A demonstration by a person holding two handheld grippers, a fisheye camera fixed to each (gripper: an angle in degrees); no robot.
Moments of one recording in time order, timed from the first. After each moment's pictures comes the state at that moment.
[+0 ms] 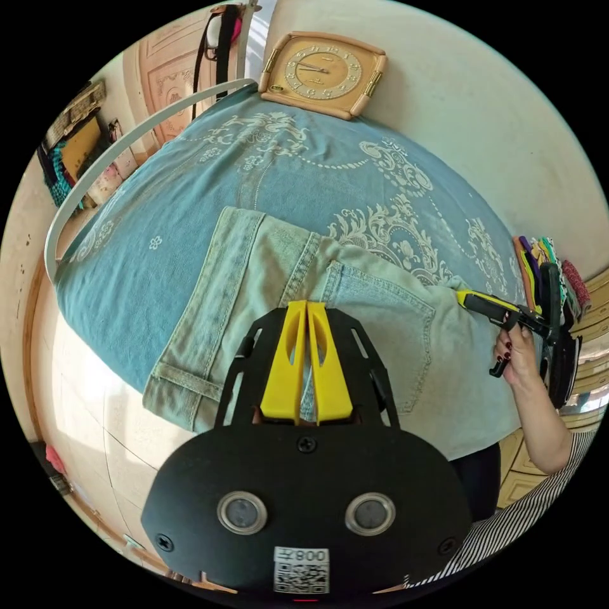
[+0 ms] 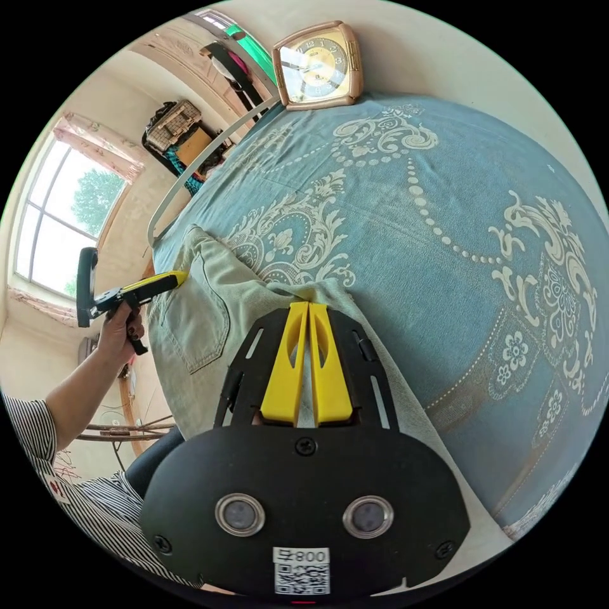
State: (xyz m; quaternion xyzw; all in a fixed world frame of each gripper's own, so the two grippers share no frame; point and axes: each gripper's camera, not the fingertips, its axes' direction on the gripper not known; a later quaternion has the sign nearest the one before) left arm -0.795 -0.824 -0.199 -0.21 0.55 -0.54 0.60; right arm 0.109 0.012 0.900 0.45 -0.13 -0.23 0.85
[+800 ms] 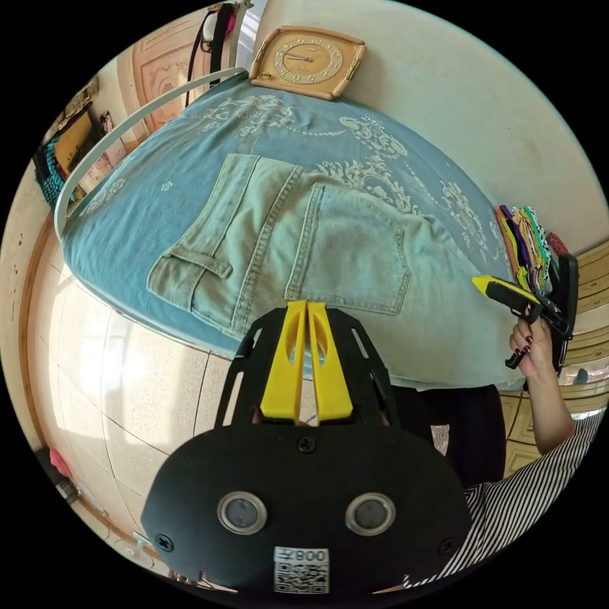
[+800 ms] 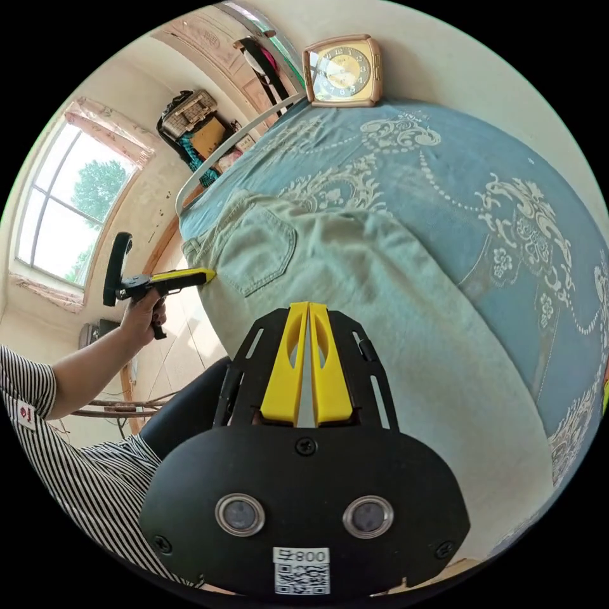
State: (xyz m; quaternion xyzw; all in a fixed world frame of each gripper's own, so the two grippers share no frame) left arm -0.749 -0.811 -0.294 -0.22 0.60 -0.50 0.59; right arm 0.073 0.186 0.940 0.43 -0.12 -0.24 0.86
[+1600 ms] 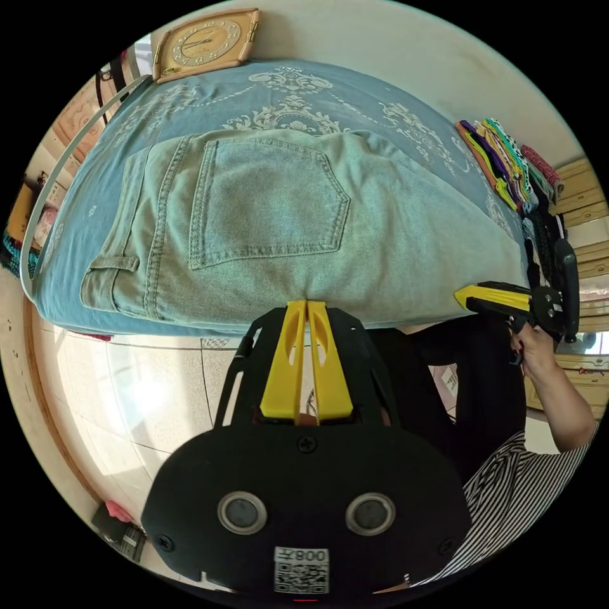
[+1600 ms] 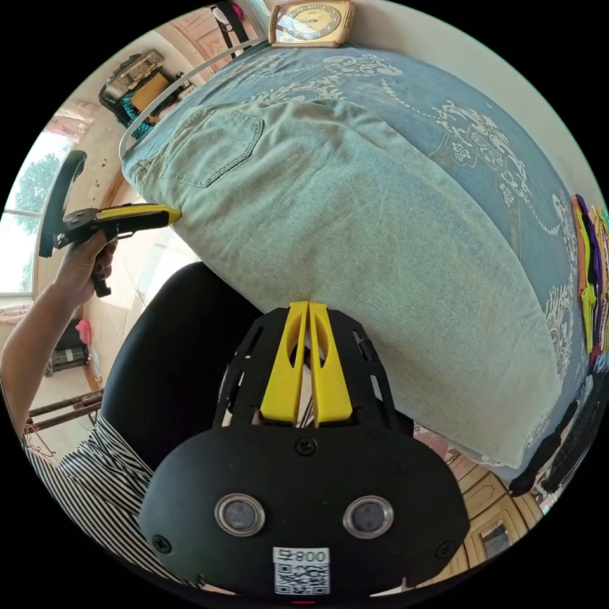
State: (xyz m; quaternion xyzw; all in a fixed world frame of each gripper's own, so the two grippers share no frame) left arm -0.699 -0.933 -0.340 -0.17 0.66 -0.38 0.62; right arm 0.082 0.345 1.014 0.36 -0.01 -0.14 0.92
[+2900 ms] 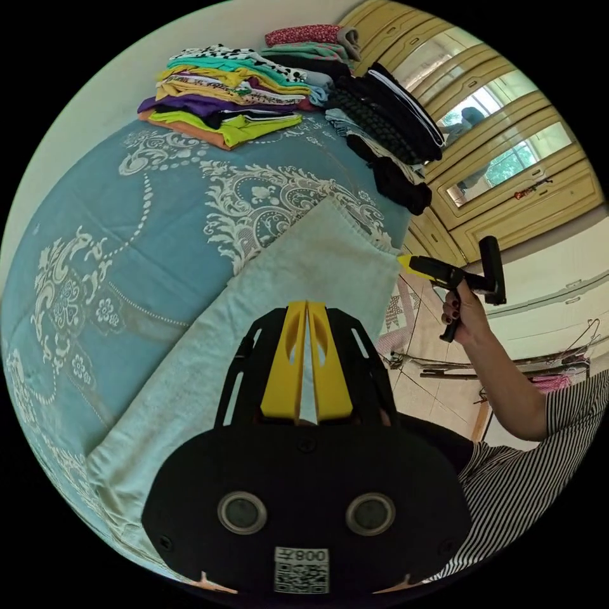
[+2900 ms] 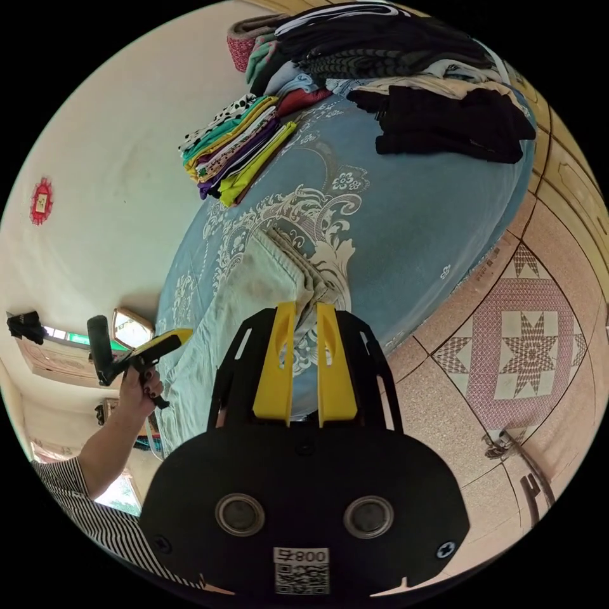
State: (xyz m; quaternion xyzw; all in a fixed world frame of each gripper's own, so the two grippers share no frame) left arm -0.668 -1.513 -0.515 0.15 0.77 -0.07 0.62; right arm 0.586 0.751 1.187 0.54 -0.37 0.36 0.67
